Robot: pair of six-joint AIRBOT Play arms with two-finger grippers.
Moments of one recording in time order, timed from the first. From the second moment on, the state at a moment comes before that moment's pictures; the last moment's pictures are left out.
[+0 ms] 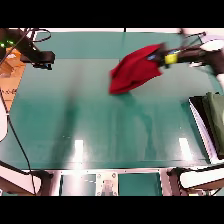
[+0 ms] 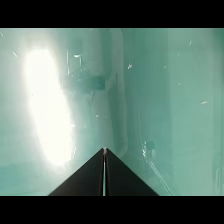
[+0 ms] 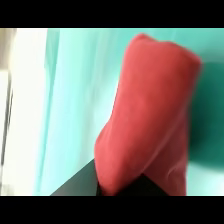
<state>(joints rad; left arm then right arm) -0.02 -1.71 2.06 1.43 -1.62 -1.49 -0.15 -1.60 1.63 -0.55 1.20 1.39</state>
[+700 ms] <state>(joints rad) -0.02 -1.71 2.06 1.41 -1.63 -1.49 -1.00 -1.48 1.67 -0.59 1.36 1.61</state>
